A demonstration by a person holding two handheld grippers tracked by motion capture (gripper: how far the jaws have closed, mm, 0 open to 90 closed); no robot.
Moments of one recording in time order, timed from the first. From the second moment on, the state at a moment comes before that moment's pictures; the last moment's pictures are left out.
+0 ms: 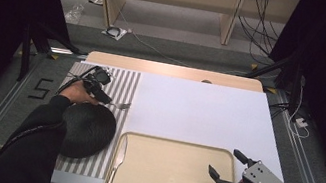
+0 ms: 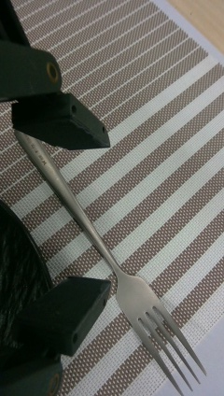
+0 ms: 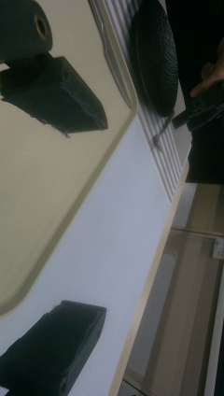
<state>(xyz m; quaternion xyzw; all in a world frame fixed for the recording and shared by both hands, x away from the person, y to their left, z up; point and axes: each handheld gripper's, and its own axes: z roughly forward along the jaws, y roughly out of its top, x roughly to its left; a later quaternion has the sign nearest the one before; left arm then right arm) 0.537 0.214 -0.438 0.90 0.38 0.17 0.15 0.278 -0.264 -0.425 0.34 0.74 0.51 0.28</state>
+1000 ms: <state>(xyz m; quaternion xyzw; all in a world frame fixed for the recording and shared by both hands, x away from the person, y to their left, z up) 0.557 0.209 -0.452 0.94 0.31 0.12 0.09 0.279 -0.264 -0.426 0.34 0.74 0.51 0.28</state>
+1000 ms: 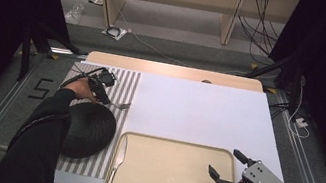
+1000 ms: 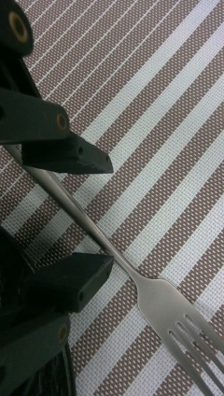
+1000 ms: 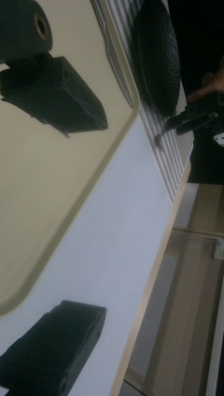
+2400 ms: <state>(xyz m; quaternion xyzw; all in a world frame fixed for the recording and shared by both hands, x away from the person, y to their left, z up) 0.557 0.205 -0.459 0.95 0.29 0.08 0.08 0.279 -0.264 -0.426 0.34 0.74 0.51 0.28</state>
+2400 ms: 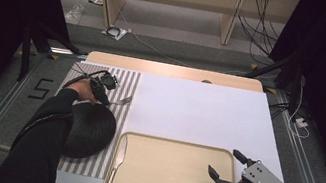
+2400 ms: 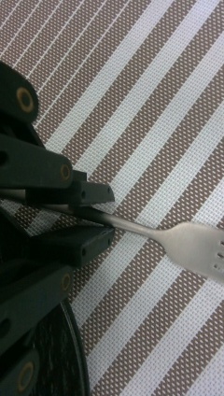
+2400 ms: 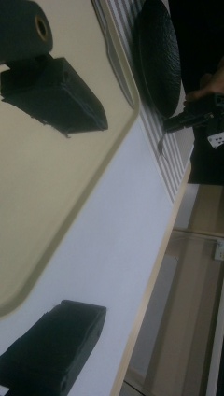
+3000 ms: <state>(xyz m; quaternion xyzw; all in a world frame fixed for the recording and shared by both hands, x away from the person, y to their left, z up) 0.557 0.208 -0.458 0.94 0.30 0.13 0.08 0.278 -0.264 -0.426 0.34 0.74 0.51 0.28</state>
